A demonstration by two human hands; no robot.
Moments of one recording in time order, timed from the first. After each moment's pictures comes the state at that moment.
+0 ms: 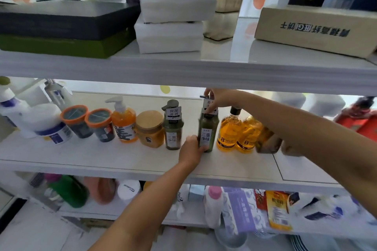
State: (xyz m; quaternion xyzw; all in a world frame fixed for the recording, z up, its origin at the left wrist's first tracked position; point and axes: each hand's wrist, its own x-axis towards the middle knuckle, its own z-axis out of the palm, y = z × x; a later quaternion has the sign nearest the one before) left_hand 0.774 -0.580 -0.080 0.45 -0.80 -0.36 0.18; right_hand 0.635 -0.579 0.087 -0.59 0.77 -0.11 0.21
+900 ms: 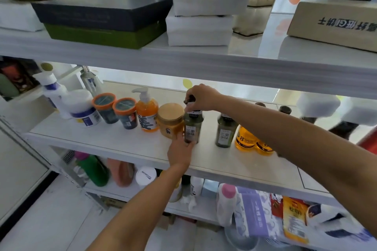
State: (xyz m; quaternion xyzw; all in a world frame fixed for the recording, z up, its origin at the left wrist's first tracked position) left_hand 0.843 -0.589 -0.089 0.57 -0.70 -0.32 0.29; right_hand 0.728 -0.615 0.081 -0.72 0.69 -0.07 0.10
